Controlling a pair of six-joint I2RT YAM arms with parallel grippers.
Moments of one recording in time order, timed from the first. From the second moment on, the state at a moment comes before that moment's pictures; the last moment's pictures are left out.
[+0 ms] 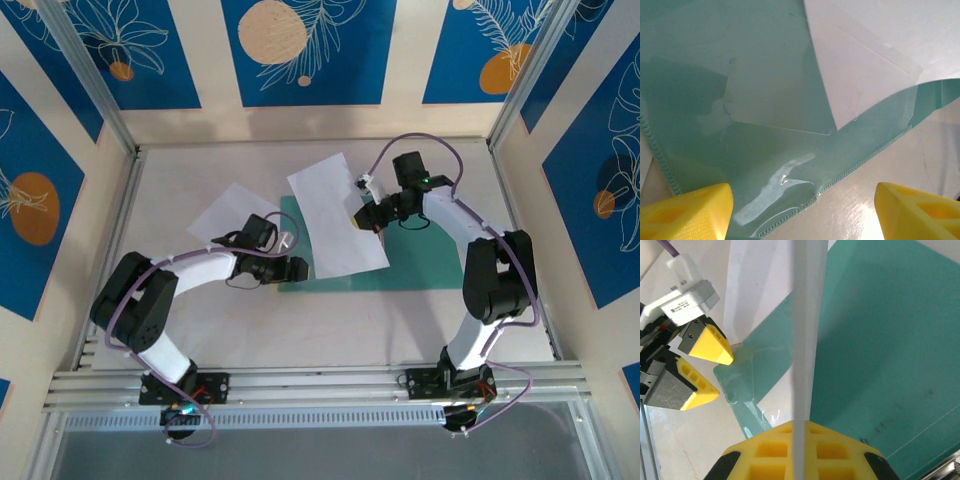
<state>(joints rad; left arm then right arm) -0.54 1.62 0.84 -0.29 0.46 -0.50 0.24 1.73 1.32 -0.71 -0.73 -0.34</state>
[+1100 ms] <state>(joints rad) -0.54 1.63 0.86 -0.30 0.47 -0.50 0.21 1.84 1.28 -0.63 -0.78 -0.27</state>
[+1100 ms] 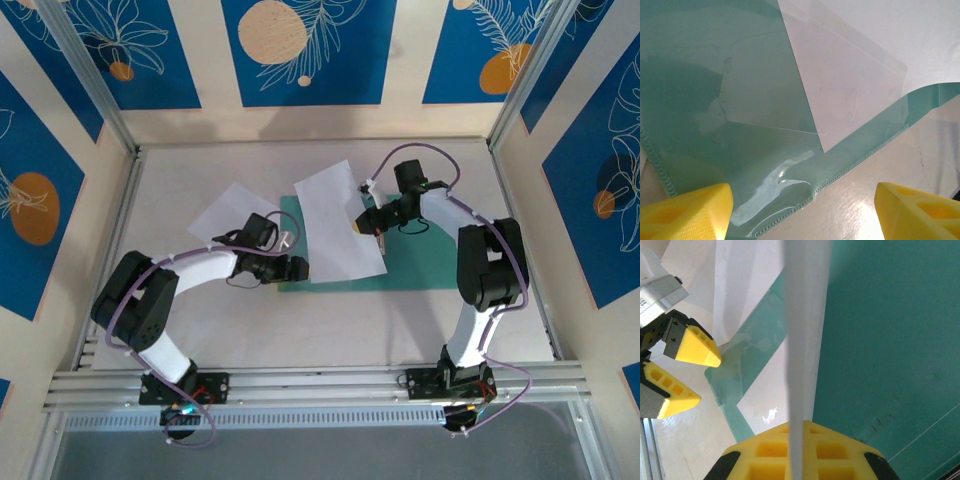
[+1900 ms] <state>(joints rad) -0.54 1.63 0.88 -0.31 0.47 -0.50 0.22 1.94 1.34 -0.64 -0.78 -0.03</state>
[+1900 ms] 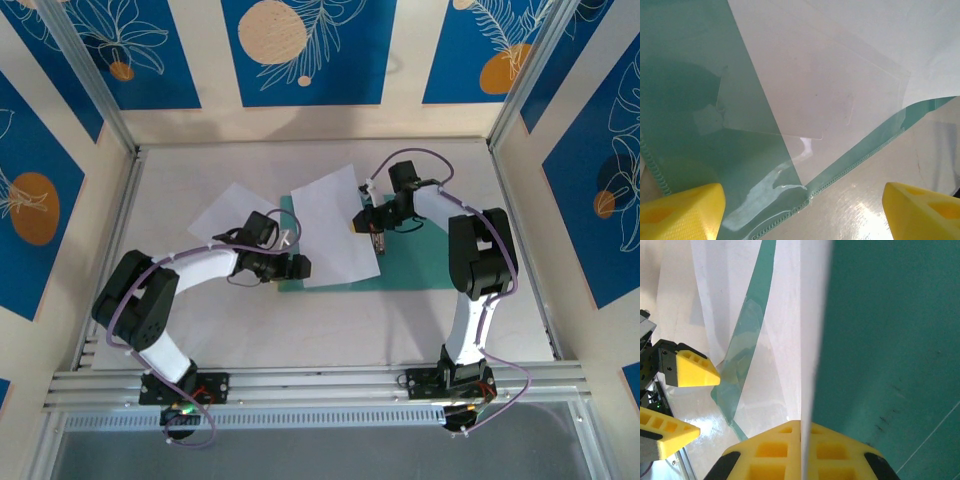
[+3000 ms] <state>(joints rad) -0.54 1.64 0.88 -0.31 0.47 -0.50 0.24 1.98 1.38 -0.62 -0.68 0.10</state>
